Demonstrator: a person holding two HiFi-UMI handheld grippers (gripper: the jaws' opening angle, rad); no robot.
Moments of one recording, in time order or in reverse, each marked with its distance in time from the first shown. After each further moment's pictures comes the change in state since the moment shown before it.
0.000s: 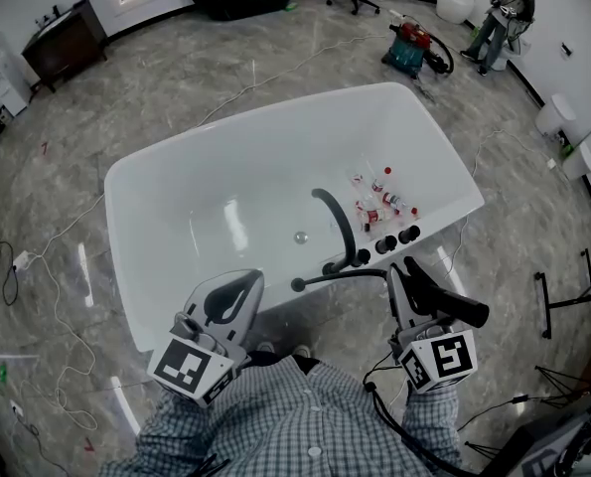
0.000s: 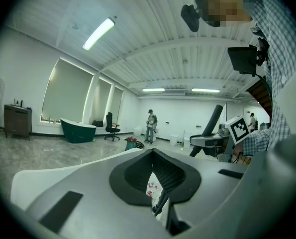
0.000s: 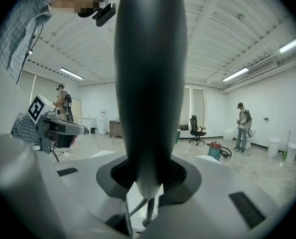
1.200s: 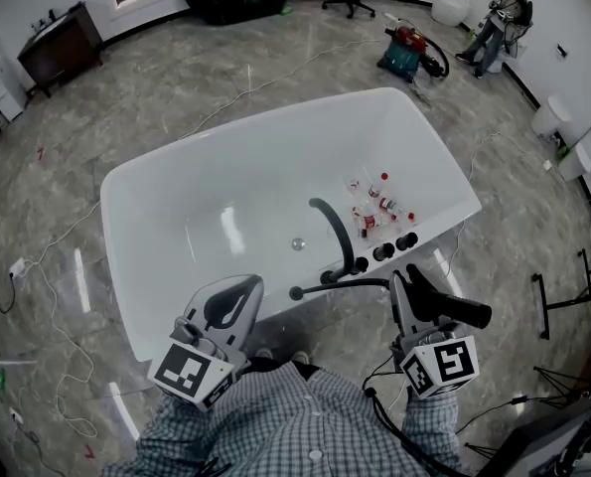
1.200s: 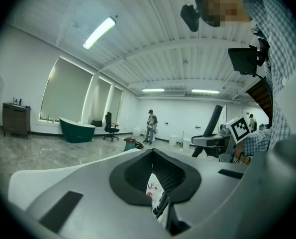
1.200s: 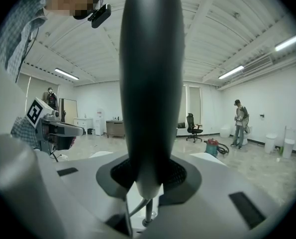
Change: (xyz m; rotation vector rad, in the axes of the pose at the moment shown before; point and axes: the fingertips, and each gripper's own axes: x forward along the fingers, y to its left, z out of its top) left arm 0.012 0.013 0.003 -0.008 -0.006 -0.011; right arm 0.008 -0.011 0.001 0.036 0.014 -0.030
